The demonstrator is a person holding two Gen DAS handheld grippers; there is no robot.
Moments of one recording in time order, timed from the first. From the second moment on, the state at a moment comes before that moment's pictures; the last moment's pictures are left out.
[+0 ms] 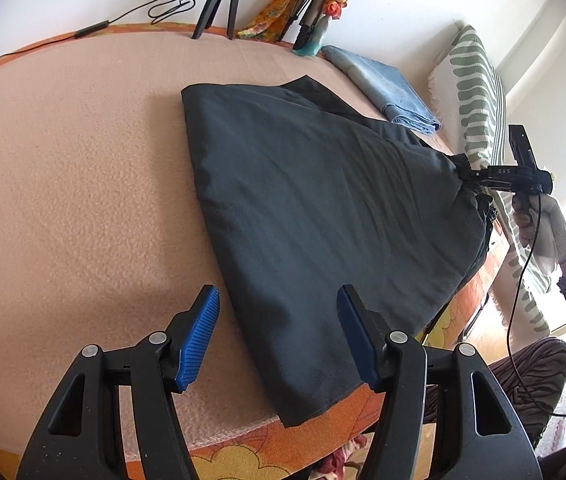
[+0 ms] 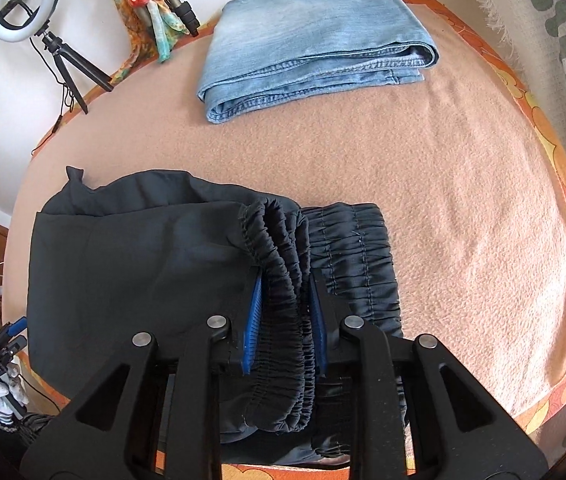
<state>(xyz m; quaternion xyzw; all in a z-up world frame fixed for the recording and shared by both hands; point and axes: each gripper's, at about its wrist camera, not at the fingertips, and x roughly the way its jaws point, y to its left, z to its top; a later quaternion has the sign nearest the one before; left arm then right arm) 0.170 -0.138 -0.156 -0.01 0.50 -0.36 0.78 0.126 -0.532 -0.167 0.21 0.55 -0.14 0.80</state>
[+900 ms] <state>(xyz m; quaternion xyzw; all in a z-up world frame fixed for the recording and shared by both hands) 0.152 -0.123 -0.160 -0.21 0.46 -0.38 0.77 0.244 -0.251 -0.104 0.14 0.52 0.07 0.84</state>
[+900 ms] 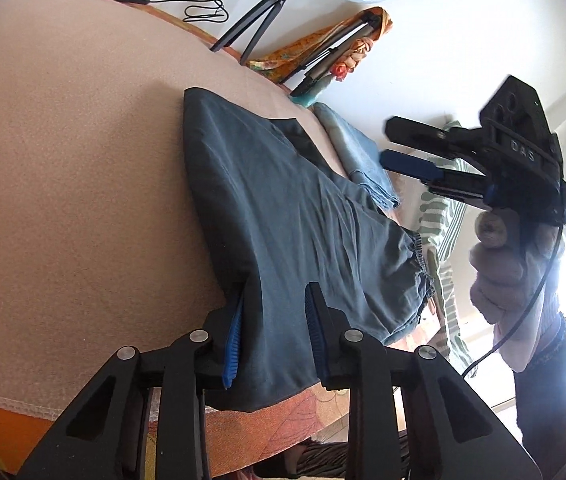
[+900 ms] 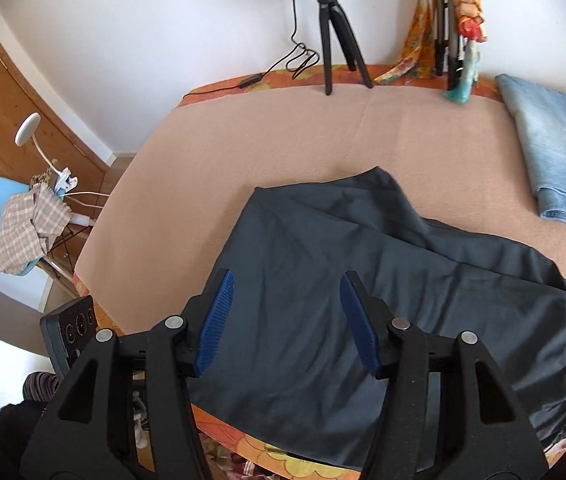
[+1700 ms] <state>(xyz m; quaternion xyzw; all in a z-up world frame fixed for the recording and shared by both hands) 0.142 -0.138 -0.143 -0.17 0.44 -0.39 0.79 0.365 -0.124 -0.216 -0.05 0.66 0.02 0.75</state>
